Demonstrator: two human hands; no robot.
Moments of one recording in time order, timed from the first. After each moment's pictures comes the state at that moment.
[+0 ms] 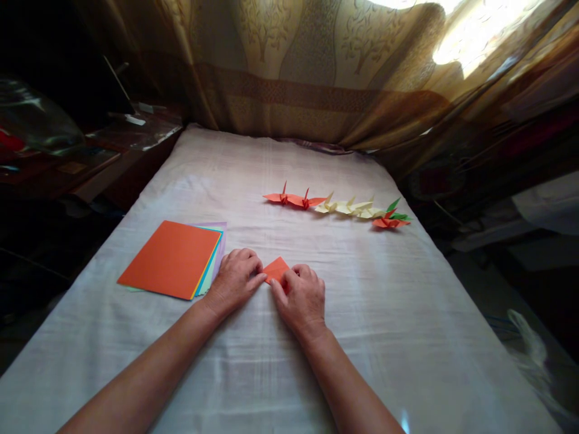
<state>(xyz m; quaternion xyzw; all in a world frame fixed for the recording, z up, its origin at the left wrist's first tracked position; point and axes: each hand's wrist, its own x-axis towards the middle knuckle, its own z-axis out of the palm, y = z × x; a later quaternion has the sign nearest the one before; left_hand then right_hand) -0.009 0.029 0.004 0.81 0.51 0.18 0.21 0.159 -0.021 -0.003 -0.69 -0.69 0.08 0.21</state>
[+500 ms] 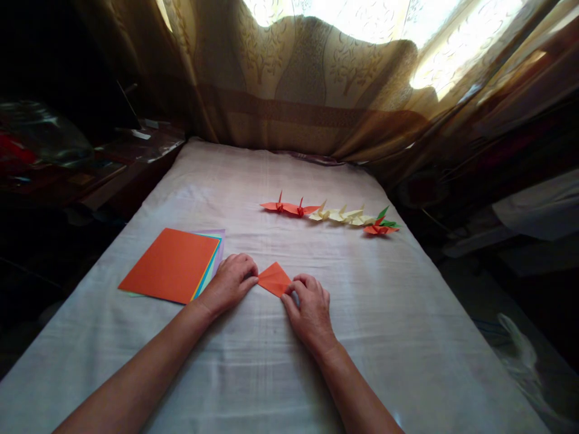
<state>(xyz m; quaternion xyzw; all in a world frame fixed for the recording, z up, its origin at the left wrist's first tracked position) -0.019 0.038 0.005 0.84 0.47 0.18 0.23 0.186 -0.035 -0.005 -0.67 -0.68 0.15 0.24</state>
